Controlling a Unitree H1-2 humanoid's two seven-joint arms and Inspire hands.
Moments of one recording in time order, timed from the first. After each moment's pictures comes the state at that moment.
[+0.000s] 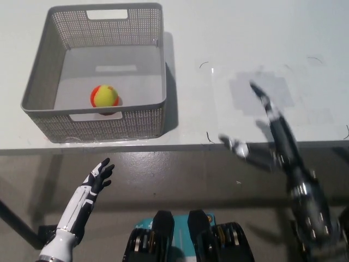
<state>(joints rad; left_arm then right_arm) -0.02 0.18 -0.03 -0.07 0.05 -0.07 -0.14 -0.28 -0.14 0.18 0.01 -0.27 -0.05 -0.08</state>
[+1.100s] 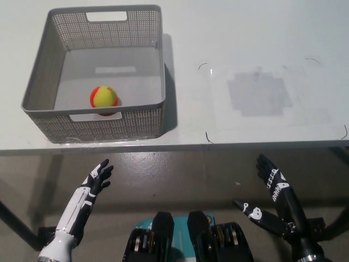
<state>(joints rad) -0.01 0.18 -0.03 -0.07 0.05 -0.07 -0.14 -0.04 -0.09 0.12 0.07 0.03 -0.22 0.06</state>
